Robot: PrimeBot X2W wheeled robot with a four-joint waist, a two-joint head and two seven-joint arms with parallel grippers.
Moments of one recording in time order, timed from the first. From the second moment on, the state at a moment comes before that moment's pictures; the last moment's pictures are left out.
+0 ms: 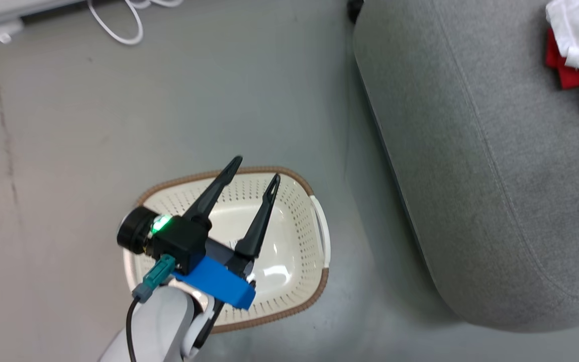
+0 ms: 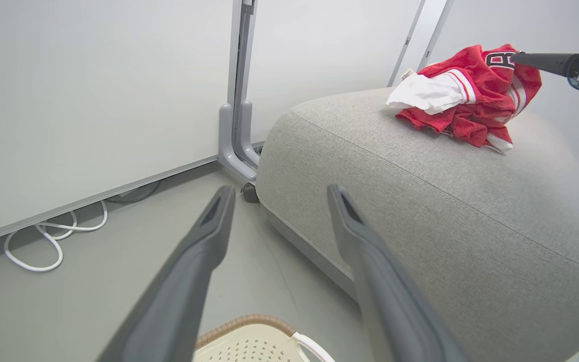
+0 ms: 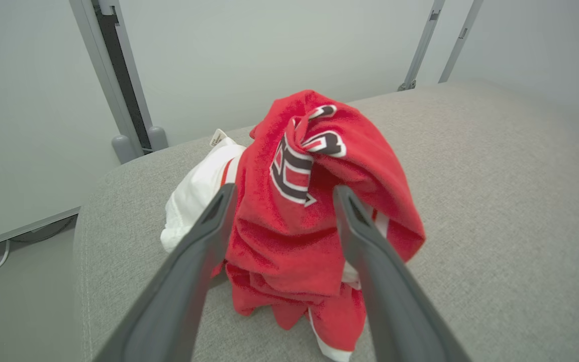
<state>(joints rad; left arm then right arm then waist) -0.39 0.22 -0.55 0.23 -0.33 -0.13 -0.26 -0.71 -0.35 -0.41 0.63 0.19 0.13 -0.06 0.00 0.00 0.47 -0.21</state>
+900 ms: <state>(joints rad) -0.07 0.12 -0.29 0.31 -0.33 -0.13 -0.26 -0.07 -0.12 -0.18 0.07 0.16 0.13 -0.01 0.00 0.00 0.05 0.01</state>
